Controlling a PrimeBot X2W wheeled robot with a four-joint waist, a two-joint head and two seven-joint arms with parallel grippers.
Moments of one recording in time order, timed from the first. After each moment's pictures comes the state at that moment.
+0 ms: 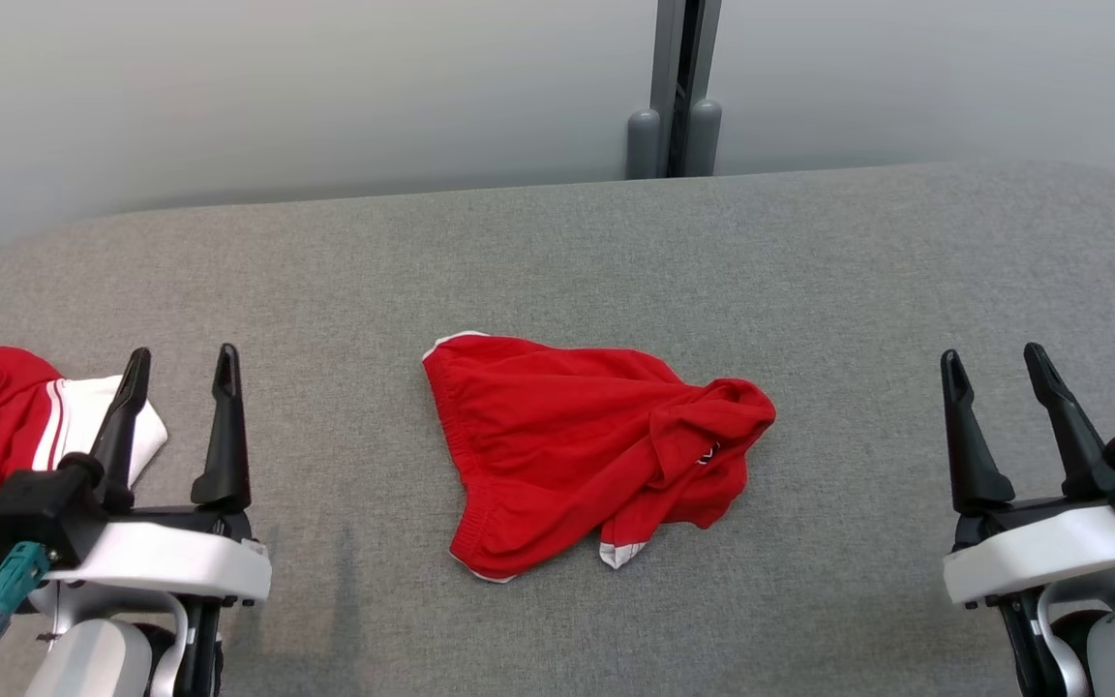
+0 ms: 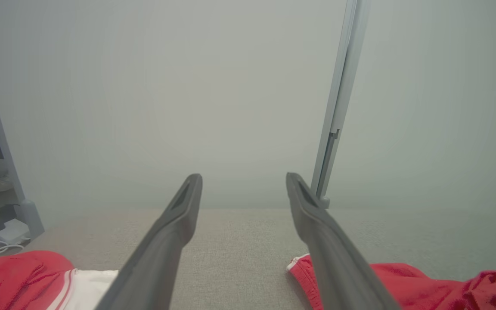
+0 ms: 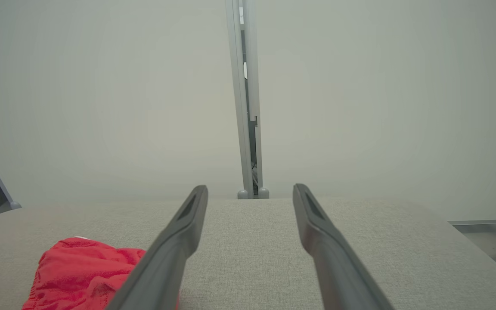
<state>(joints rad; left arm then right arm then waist) -0.15 0.30 -0.21 0.04 -0.48 0.16 -0.20 -0.12 -0.05 -0.05 0.01 0.17 0.13 -0.07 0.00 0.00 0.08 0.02</state>
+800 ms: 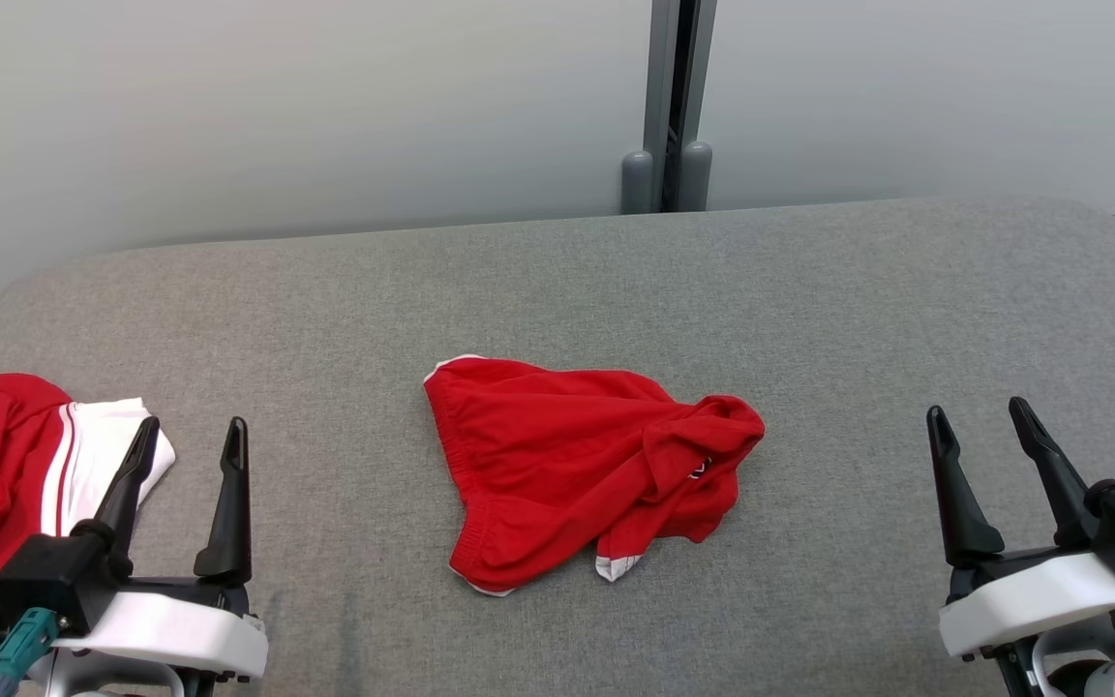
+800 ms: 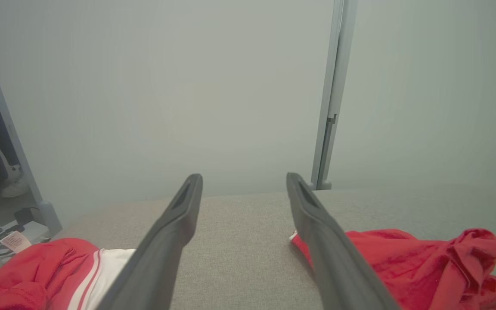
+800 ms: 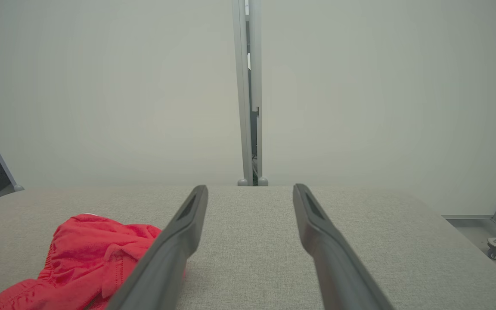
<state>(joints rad) 0.00 0.36 -0.21 -0.05 -0.46 0.19 -0.17 -0.03 -0.05 -0.03 -0.02 0.14 0.13 -0.04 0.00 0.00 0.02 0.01</state>
